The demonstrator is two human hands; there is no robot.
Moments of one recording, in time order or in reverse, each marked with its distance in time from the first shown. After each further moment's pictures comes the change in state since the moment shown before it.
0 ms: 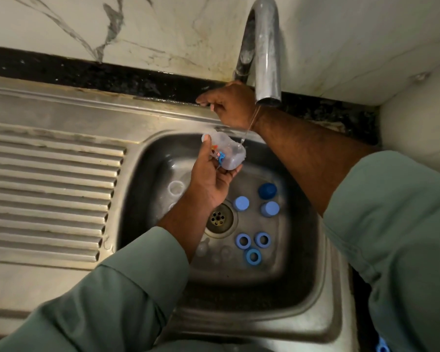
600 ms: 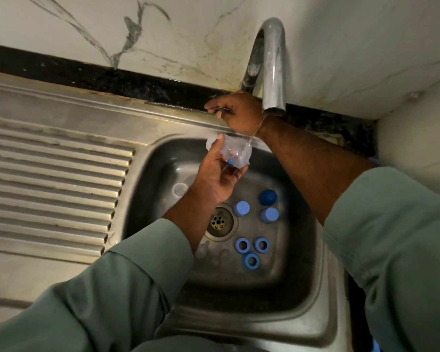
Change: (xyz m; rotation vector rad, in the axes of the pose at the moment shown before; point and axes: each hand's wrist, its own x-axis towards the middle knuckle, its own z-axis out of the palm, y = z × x) left_hand -0.007 0.010 0.011 -0.026 -0.001 -0.066; right_hand -0.004 -0.013 -0.010 0.240 -0.025 0.057
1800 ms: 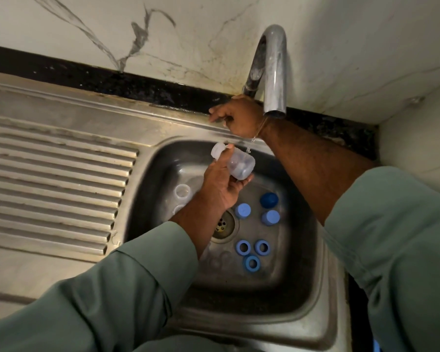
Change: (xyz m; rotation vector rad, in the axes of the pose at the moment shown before) left_hand -0.003 -0.015 0.003 0.031 0.041 0.021; right_hand 0.005 -0.002 -0.004 -0.310 -0.110 -0.014
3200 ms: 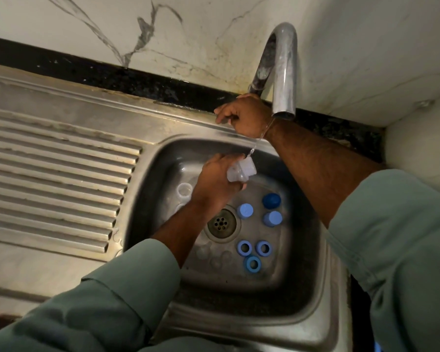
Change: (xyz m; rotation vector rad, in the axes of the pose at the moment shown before) left_hand -0.017 0.014 -0.034 1.391 -0.014 0.805; right_hand 0.004 0.004 0.002 0.103 0.028 -0.054
